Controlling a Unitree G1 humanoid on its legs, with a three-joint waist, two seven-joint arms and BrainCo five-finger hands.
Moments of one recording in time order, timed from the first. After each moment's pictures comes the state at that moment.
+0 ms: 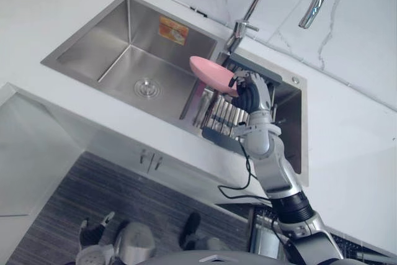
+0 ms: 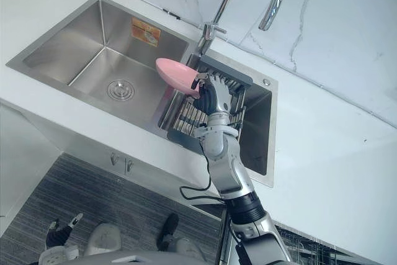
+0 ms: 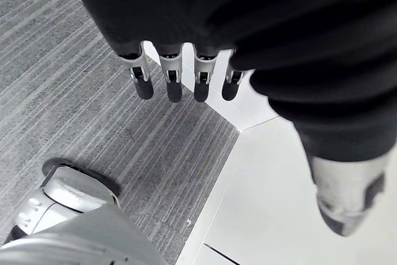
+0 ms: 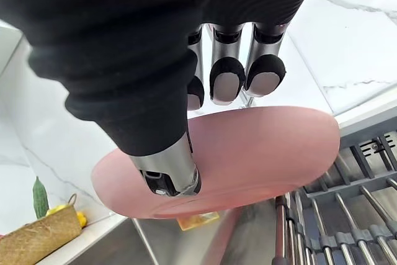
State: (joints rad) left arm 0.31 0.10 0.20 0.60 -0.02 0.00 0.30; right arm -0.32 -0.25 0.23 -0.26 -0.62 0.28 -0.25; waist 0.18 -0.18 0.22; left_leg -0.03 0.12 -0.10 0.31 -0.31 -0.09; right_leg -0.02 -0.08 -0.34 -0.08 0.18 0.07
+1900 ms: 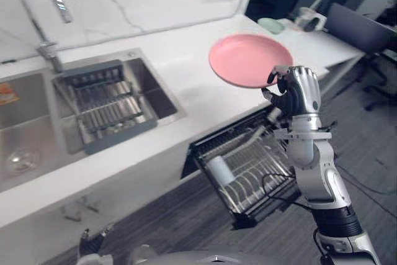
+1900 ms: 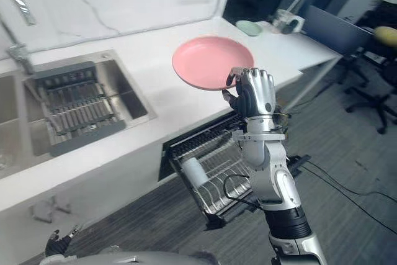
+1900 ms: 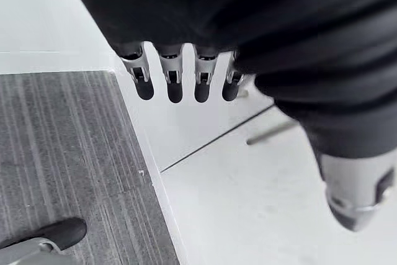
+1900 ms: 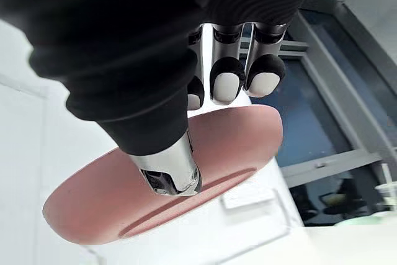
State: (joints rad) left arm 0.26 0.14 0.18 0.73 0.00 0.00 0.29; right arm -0.19 -0.49 0.03 -0.34 -0.71 0.07 -0.27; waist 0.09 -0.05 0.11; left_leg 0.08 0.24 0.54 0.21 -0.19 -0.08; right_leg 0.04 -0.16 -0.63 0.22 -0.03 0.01
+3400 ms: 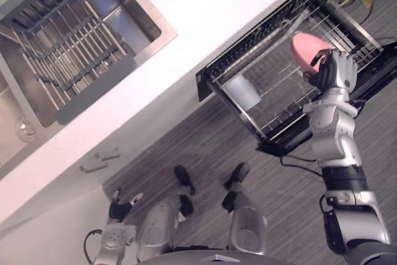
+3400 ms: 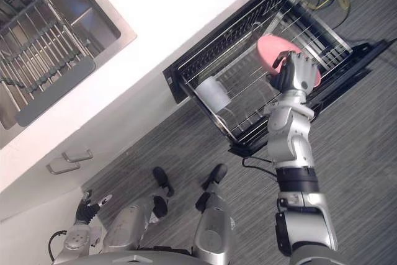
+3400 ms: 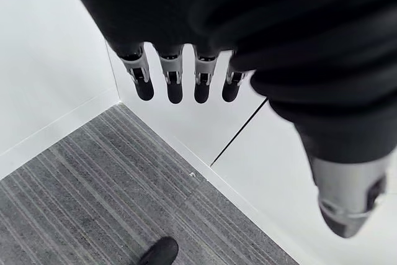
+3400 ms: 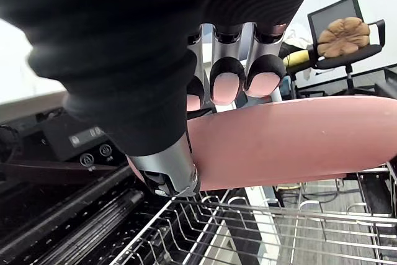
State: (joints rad) left arm 0.12 0.12 -0.04 0.79 0.03 -0.21 0.29; right arm -0.56 -0.62 -0.04 0.22 -0.70 0.21 -0.31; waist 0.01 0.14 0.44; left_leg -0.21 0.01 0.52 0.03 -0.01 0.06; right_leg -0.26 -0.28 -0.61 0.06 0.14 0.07
